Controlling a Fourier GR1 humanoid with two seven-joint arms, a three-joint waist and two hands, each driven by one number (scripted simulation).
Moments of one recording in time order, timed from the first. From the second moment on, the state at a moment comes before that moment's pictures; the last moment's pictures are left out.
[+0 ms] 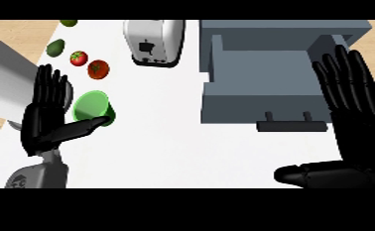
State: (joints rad) left arm -0.12 0.10 0.22 -1.48 0.15 0.09 -0.19; right arm -0.08 -0.08 -0.02 -2.08 -0.12 0.09 0.14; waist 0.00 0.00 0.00
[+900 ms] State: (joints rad) left arm -0.19 0.16 0.29 -1.03 0.18 0.00 -0.48; right arm -0.10 -0.08 -0.03 -2.08 -0.13 0.10 0.15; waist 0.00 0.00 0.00
